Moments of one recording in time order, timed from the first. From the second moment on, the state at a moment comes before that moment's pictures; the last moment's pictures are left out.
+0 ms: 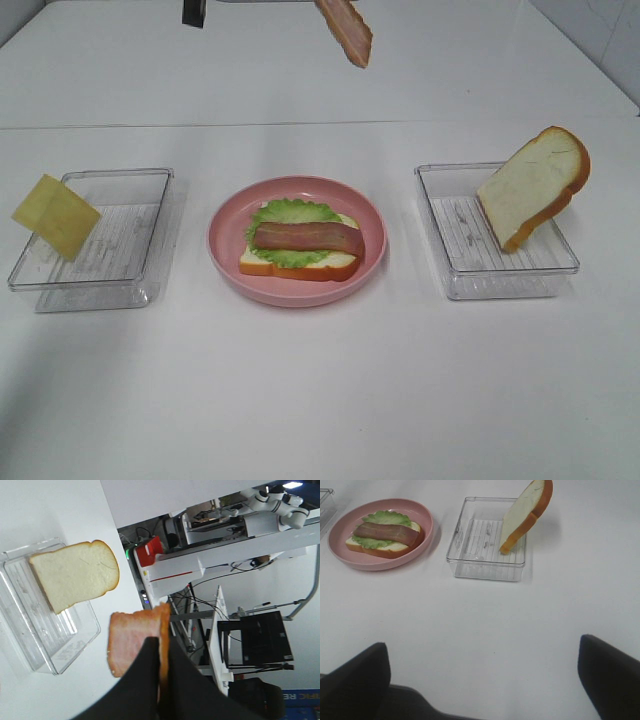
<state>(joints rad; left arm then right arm) -0.19 2.23 -2.05 -1.34 1.22 0.28 -0.01 0.00 -0.47 0.17 1.08 -0.12</state>
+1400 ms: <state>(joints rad) -0.21 2.26 -1.42 -1.71 1.19 0.88 -0.01 0.00 -0.47 0.17 1.08 -0.12</state>
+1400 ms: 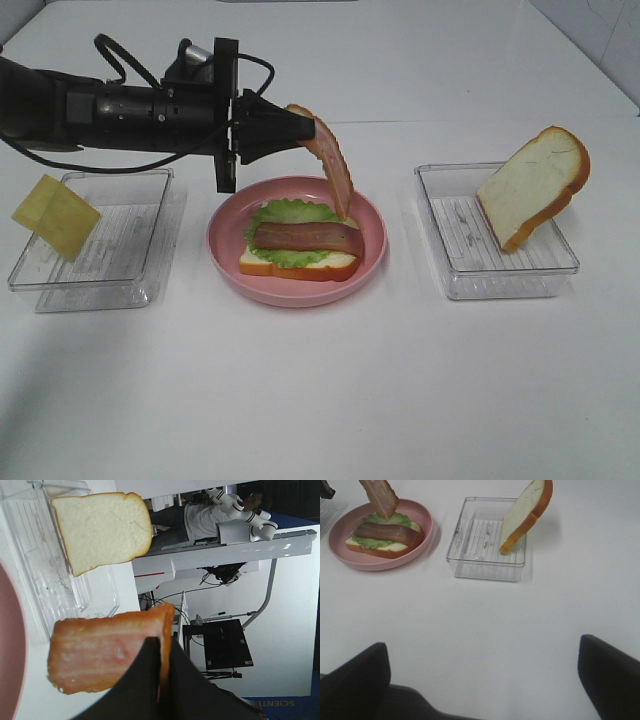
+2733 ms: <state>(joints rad) -0.17 2.38 -1.42 -1.63 1.12 0.93 -0.01 0.00 -0.47 0.17 1.08 -0.12</state>
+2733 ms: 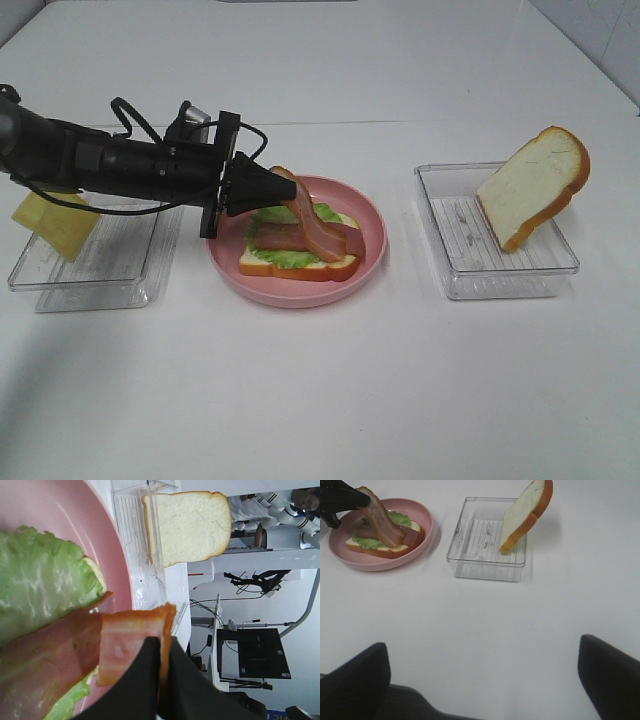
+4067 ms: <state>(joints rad) -0.17 2.37 -1.43 -1.58 1.06 0.93 -0.01 0.00 -0.47 0.17 1.08 -0.12</state>
